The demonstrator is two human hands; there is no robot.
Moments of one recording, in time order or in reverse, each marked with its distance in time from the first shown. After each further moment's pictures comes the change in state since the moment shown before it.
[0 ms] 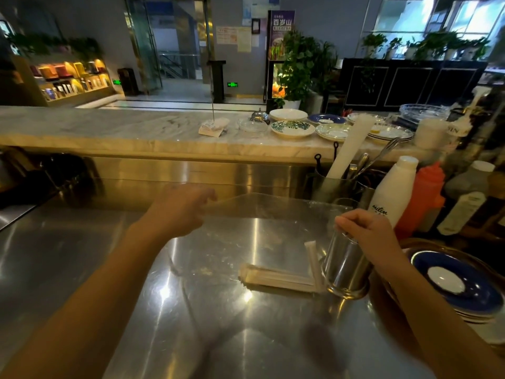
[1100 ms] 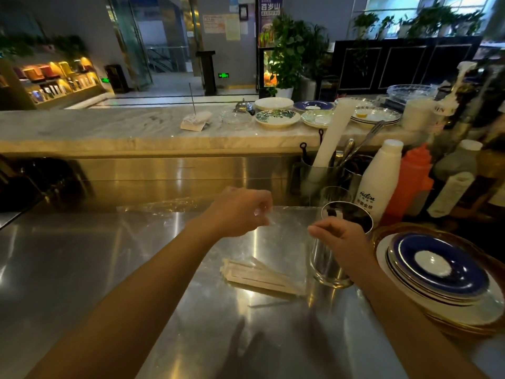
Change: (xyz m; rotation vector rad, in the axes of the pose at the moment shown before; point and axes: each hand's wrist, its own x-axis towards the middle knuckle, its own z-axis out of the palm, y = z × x) left_hand 0.038 0.101 0.034 -0.289 -0.141 0.278; right_hand -0.016 0.028 0.014 0.062 -0.066 -0.053
